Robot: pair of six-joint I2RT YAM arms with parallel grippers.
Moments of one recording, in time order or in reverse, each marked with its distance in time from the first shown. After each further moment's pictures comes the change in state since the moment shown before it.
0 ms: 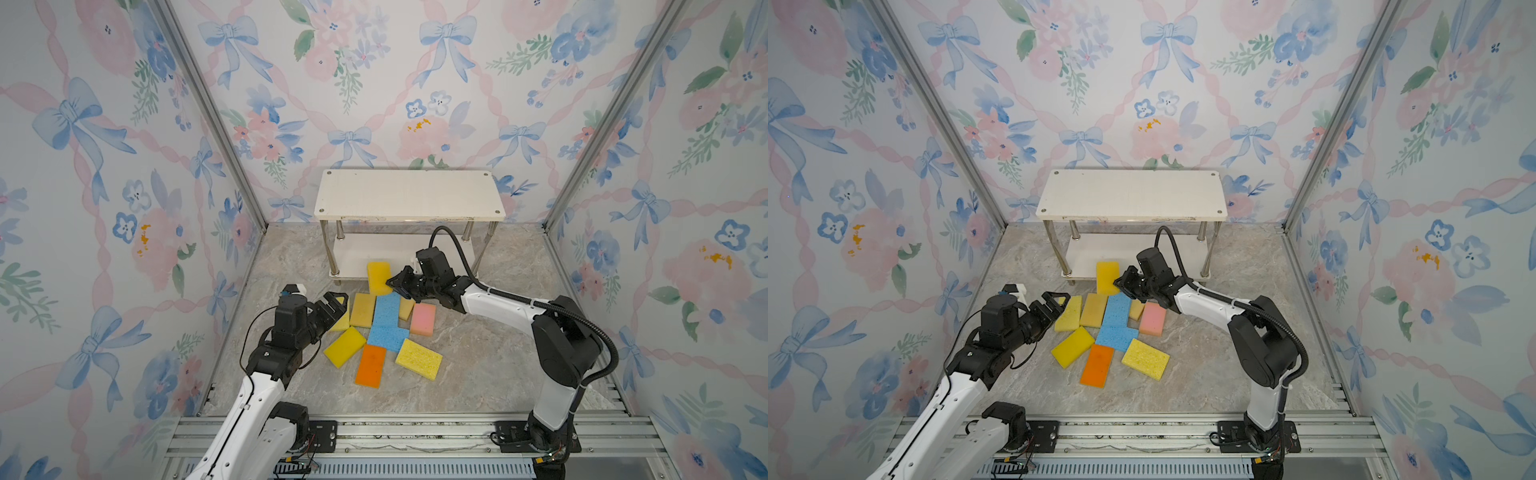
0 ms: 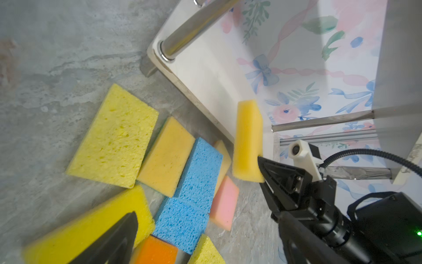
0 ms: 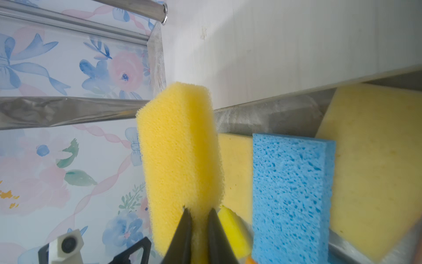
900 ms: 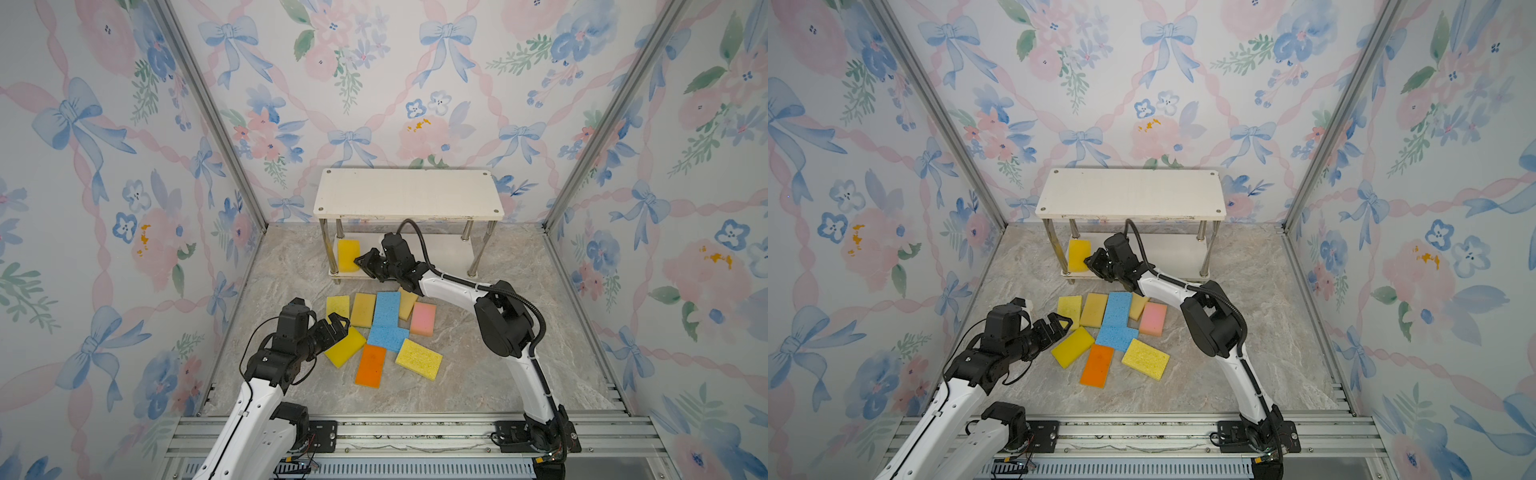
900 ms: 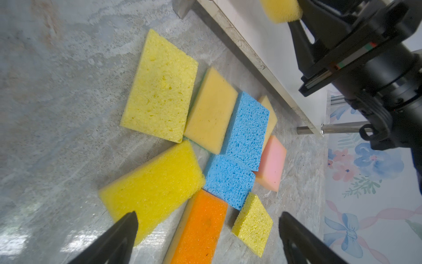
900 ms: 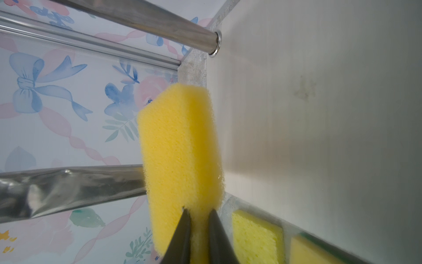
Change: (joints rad) left arm 0.006 -0.031 -0.018 -0.224 0.038 0.184; right arm 0.048 0.439 0.523 0.063 0.053 0.030
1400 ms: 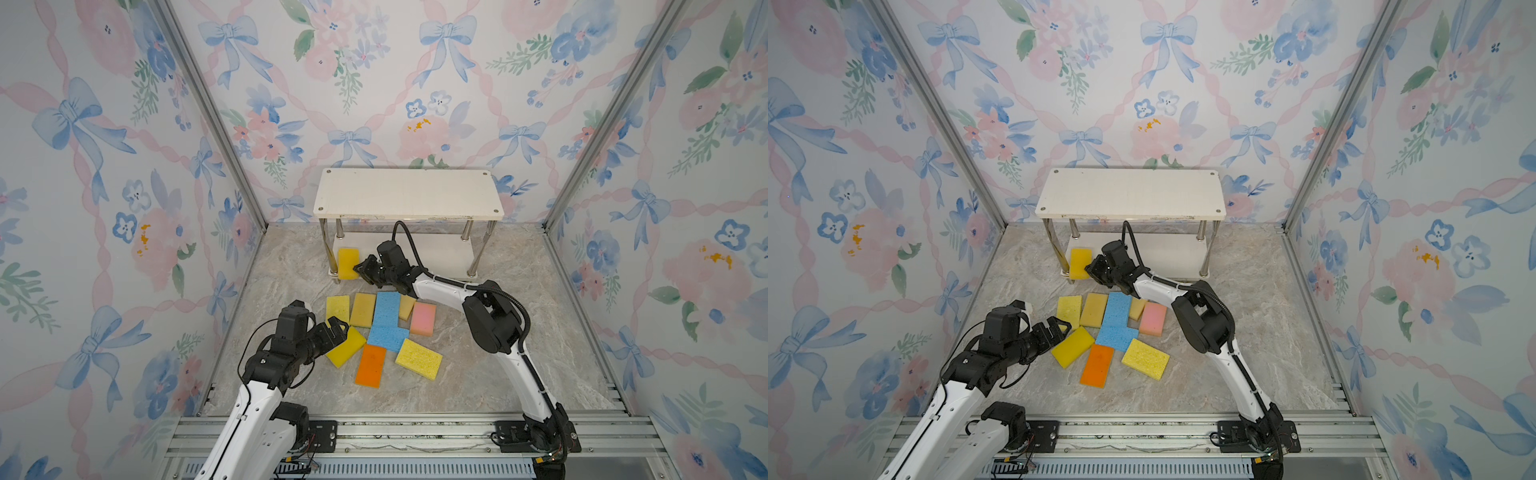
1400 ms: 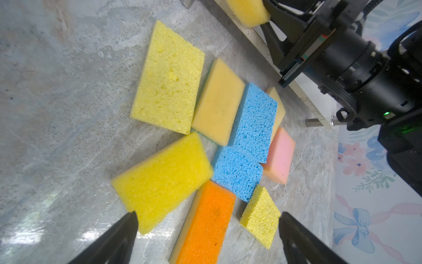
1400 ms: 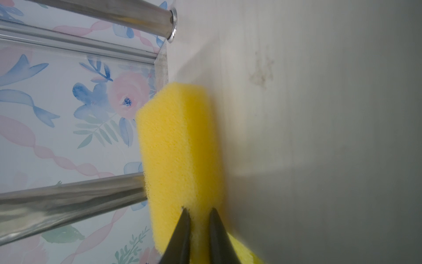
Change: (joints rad) left arm 0.002 -0.020 0.011 -0.066 -0.005 0.032; right arm 0.001 0.091 0.049 -0.022 0.004 0.023
